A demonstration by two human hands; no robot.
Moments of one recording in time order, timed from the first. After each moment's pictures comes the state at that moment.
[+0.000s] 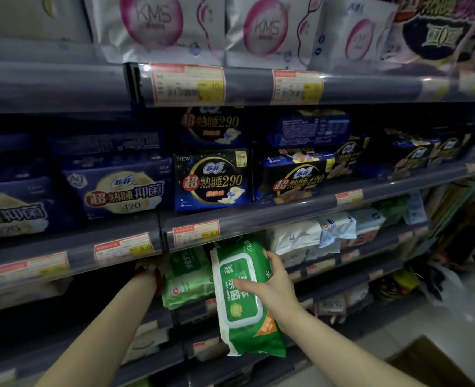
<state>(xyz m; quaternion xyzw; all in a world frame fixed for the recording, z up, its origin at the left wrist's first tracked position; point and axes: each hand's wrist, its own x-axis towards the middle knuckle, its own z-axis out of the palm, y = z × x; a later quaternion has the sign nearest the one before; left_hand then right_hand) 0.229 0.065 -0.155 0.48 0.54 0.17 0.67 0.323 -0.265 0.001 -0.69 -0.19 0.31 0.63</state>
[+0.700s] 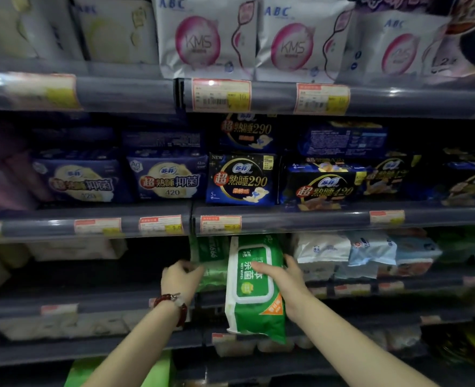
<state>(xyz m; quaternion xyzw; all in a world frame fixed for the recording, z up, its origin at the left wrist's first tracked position) 0.169 -0.132 0.005 0.64 0.59 0.25 0.42 0.341 -0.253 0.016 -0.60 -0.16 0.45 0.64</state>
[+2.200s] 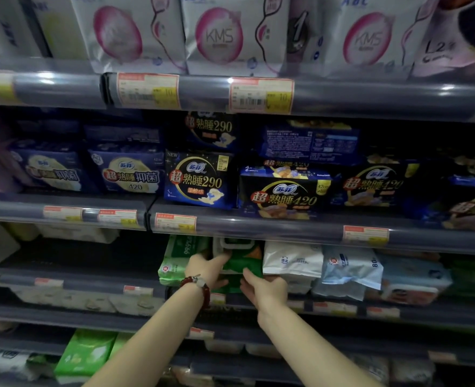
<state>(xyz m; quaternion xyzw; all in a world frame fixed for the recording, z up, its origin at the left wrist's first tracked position) 0.294 -0.169 0.006 0.40 0.58 0.32 0.64 0.389 -0.256 -0.003 -0.58 -0.02 0.48 0.66</state>
